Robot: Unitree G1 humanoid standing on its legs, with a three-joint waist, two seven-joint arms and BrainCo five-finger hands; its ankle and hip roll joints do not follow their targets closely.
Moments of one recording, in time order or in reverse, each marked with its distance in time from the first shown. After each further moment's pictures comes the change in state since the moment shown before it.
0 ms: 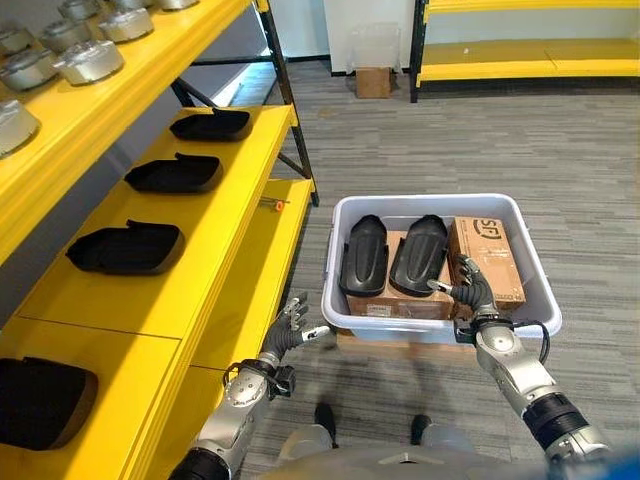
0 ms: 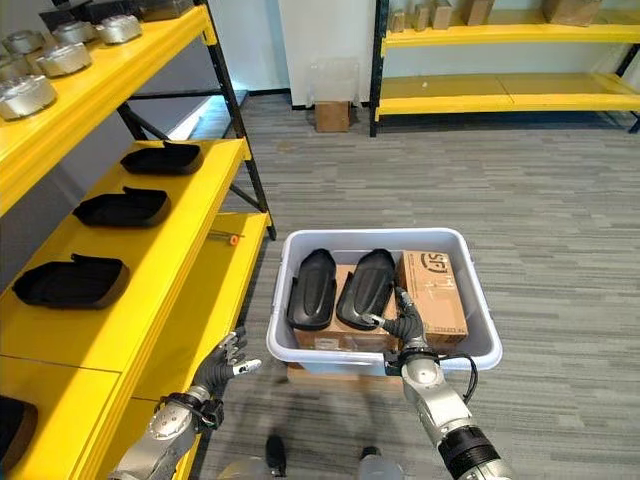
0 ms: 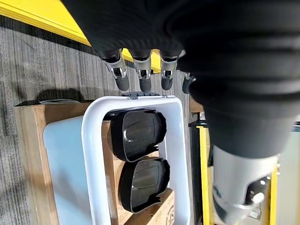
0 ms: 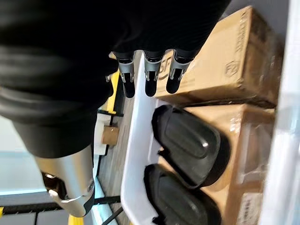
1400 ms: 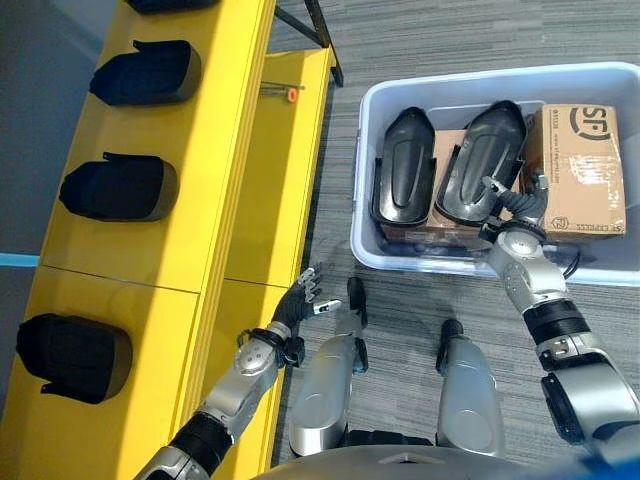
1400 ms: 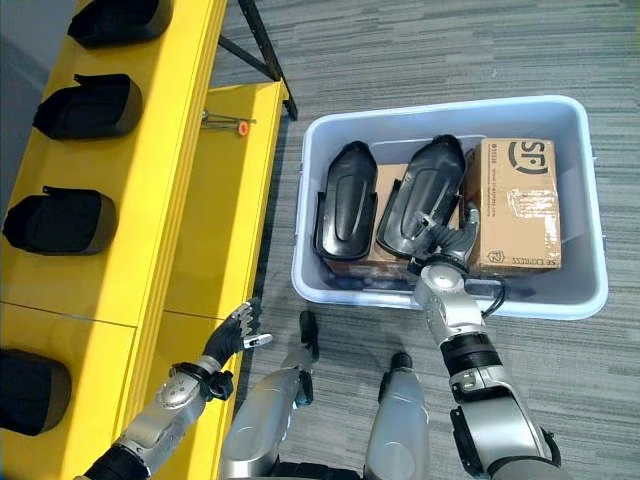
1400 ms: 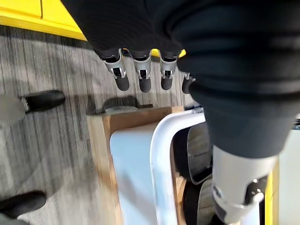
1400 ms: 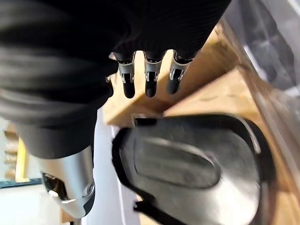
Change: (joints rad) left arm -0.121 0.043 -0.128 -0.035 -0.135 -0.032 -0.011; right arm -0.448 -0.032 -0.196 0.126 0.154 0.047 -0.343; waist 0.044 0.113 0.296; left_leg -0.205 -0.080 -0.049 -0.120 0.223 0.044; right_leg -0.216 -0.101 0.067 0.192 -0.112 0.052
